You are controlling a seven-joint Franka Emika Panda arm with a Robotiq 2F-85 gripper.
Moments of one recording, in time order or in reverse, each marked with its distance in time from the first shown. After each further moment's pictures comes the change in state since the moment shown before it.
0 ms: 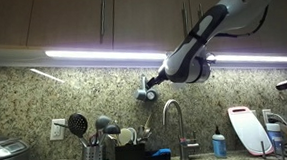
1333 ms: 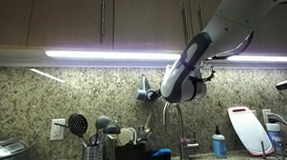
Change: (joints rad) arm 0.122 0.252 -0.228 0.143 0.232 -0.001 0.022
